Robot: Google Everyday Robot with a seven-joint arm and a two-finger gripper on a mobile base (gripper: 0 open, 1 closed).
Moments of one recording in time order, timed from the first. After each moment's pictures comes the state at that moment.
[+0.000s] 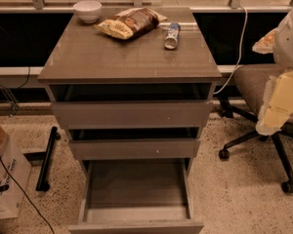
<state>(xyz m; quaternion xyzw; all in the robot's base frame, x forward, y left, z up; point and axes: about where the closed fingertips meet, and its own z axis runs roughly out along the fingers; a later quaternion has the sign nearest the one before) 0.438 -0.217 0.976 -0.60 0.78 -0.03 0.16</state>
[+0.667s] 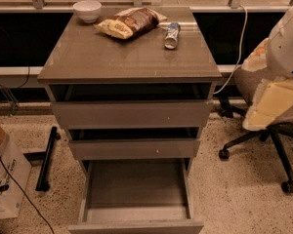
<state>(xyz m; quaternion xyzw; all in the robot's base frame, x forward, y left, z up) 0.429 -0.202 0.972 -0.61 0.77 -0.04 0.16</state>
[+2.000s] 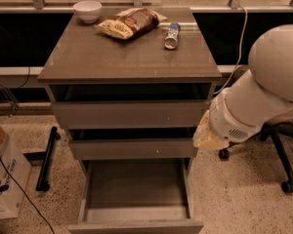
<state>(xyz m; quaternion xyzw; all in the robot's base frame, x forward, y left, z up) 0.429 -0.140 0.831 -0.64 0.75 0.03 0.18</state>
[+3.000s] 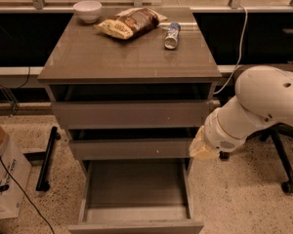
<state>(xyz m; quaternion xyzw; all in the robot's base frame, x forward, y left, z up) 0.459 -0.149 0.739 -0.63 0.75 0.08 0.17</state>
